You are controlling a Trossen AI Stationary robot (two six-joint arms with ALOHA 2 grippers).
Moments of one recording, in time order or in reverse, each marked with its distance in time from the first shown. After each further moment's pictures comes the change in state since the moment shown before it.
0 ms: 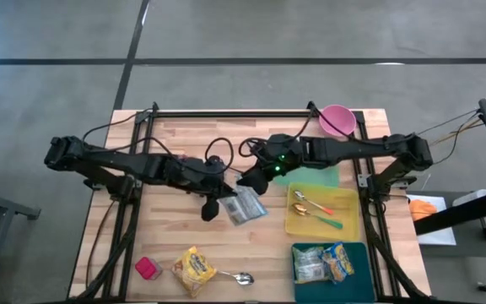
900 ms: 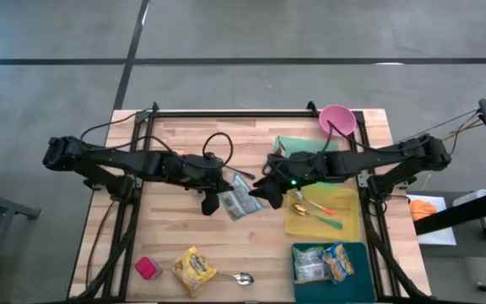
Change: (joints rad) left arm 0.027 -0.020 -0.013 -0.068 -0.031 -0.075; right arm 0.136 -0.154 -0.205 0.129 0.165 0.073
